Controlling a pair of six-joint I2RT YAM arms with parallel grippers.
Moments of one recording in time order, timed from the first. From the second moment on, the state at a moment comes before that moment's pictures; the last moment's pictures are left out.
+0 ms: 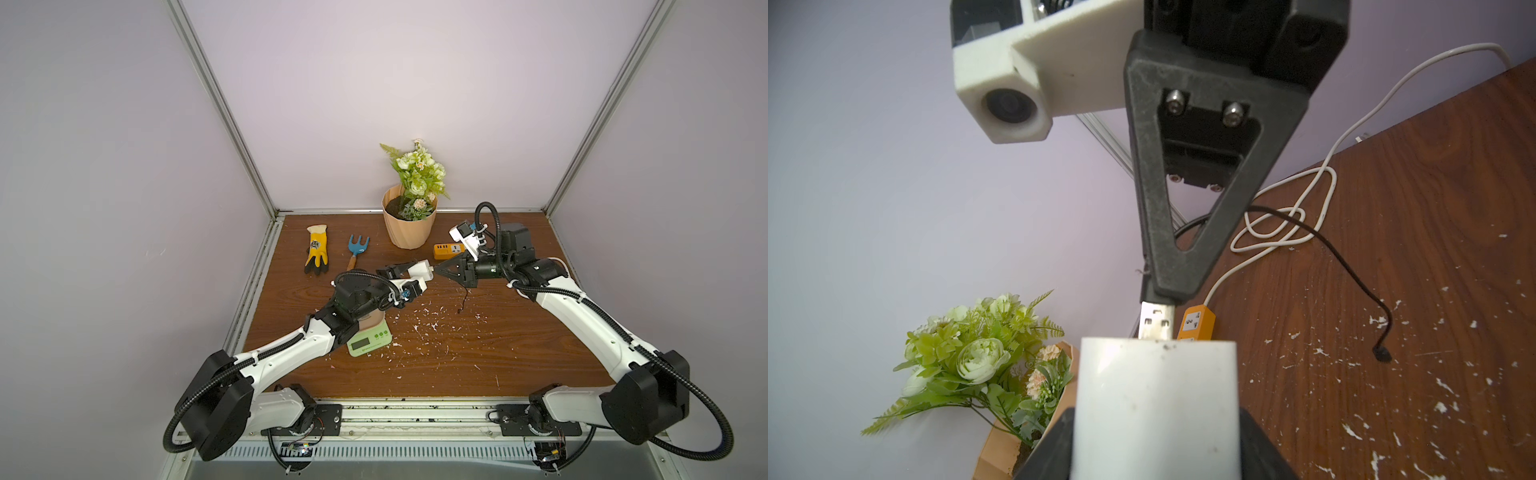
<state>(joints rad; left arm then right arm) -0.70 1.23 0.68 0.52 0.29 0.78 0.40 1.33 1.15 -0.39 -0.94 0.10</state>
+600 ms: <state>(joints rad) -0.71 1.28 0.73 0.45 0.28 0.83 0.41 1.34 1.15 -0.43 -0.89 0.08</state>
